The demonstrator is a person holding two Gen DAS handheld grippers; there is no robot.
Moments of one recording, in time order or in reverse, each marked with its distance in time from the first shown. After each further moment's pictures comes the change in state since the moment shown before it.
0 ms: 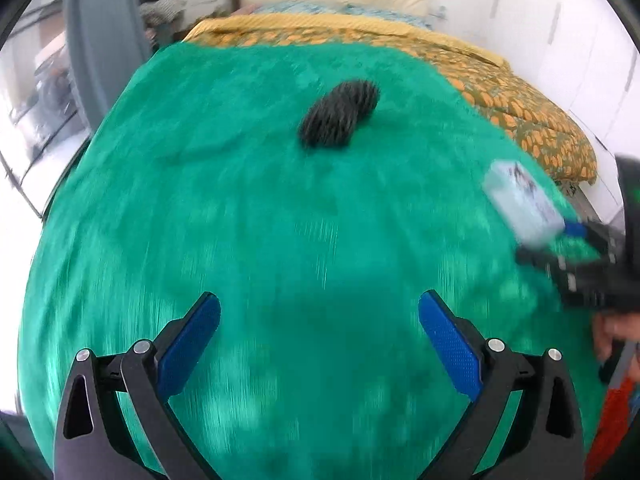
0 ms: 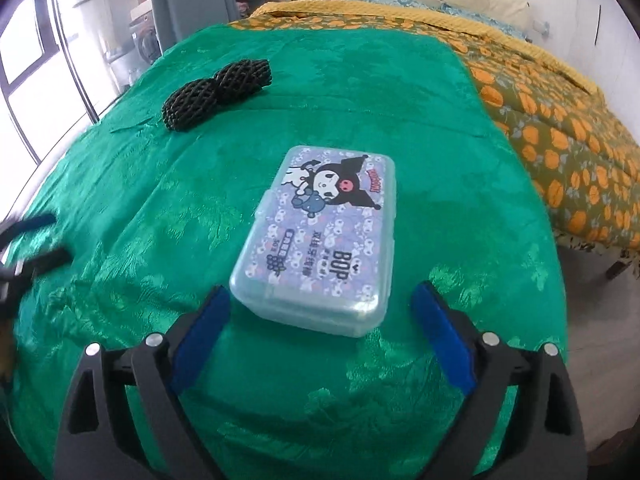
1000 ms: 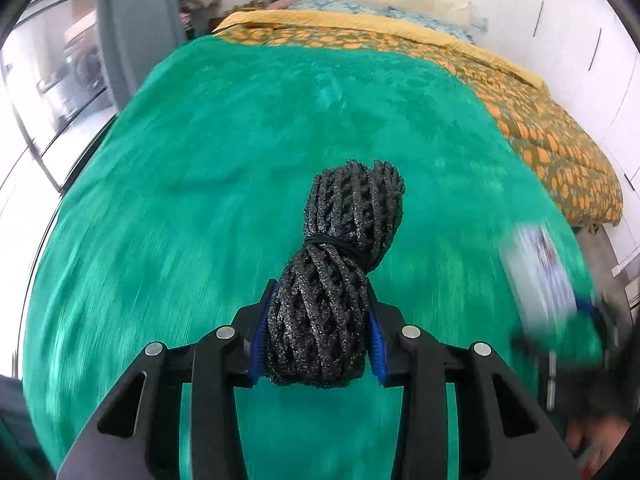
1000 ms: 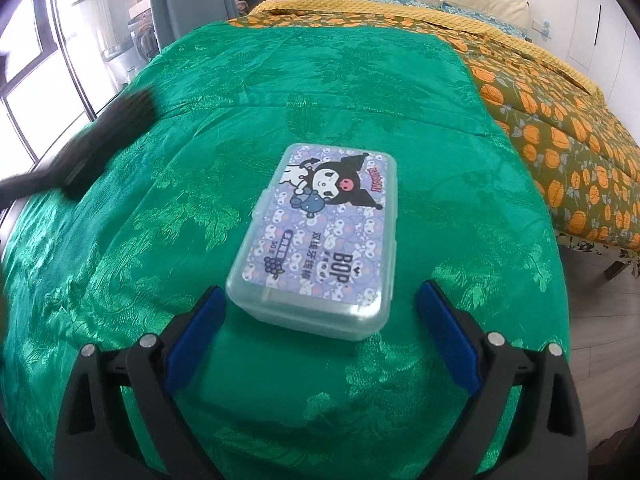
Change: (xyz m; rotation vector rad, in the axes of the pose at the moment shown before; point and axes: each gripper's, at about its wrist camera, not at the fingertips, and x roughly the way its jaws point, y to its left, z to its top) left arm -0.002 -0.022 0.021 -0.155 0.040 0.102; right arm 0.003 0.001 0.001 -0.001 0.006 -0.007
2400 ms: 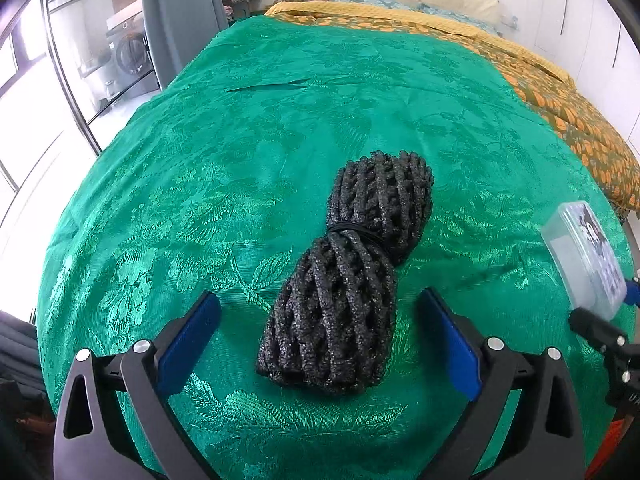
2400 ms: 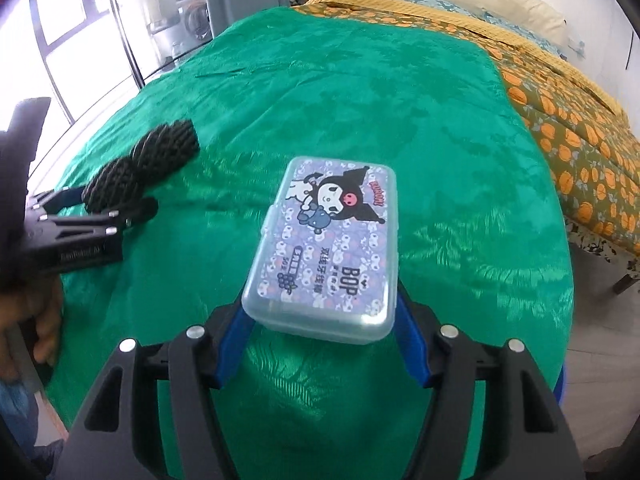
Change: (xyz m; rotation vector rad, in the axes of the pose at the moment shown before) left arm -0.036 0.006 -0.111 -0.051 0.000 0.134; right arm -0.066 0.050 -0.077 -0.124 0.032 0.084
